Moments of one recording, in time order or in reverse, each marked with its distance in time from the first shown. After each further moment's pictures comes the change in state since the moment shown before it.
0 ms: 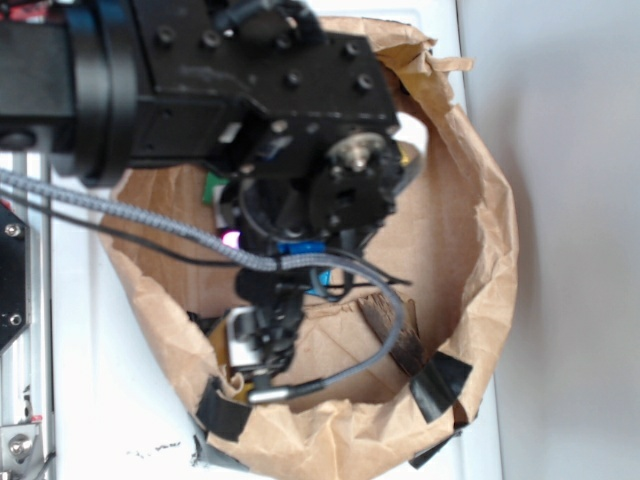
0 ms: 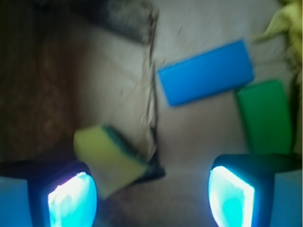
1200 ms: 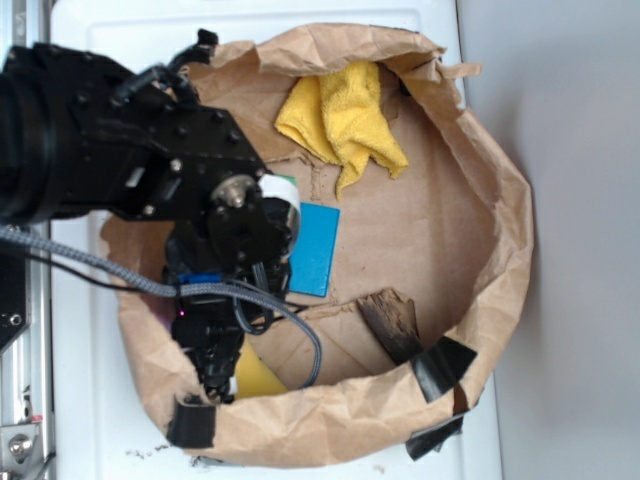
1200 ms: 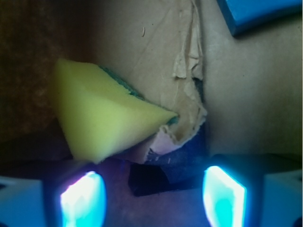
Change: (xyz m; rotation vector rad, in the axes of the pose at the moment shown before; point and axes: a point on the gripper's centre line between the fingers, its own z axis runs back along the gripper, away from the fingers) arm -0.013 -0.012 -0.057 -0.168 -0.089 0.018
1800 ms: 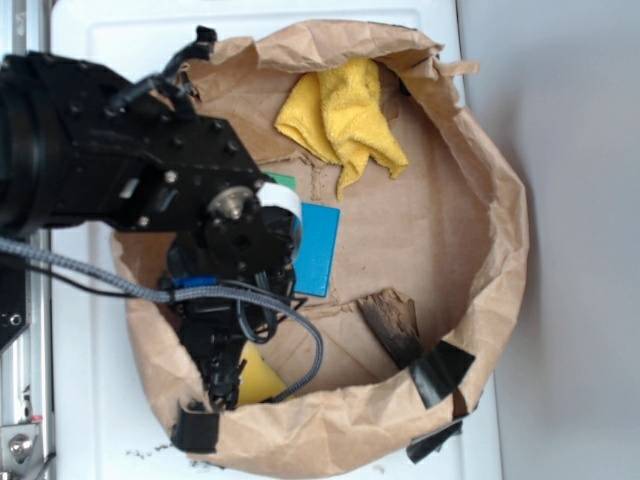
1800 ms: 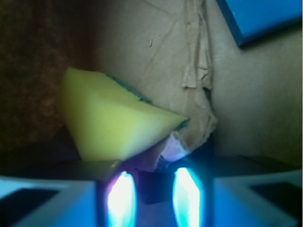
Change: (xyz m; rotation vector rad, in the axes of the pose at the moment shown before) arm 0.003 -0.005 0.002 0.002 -0.032 0.000
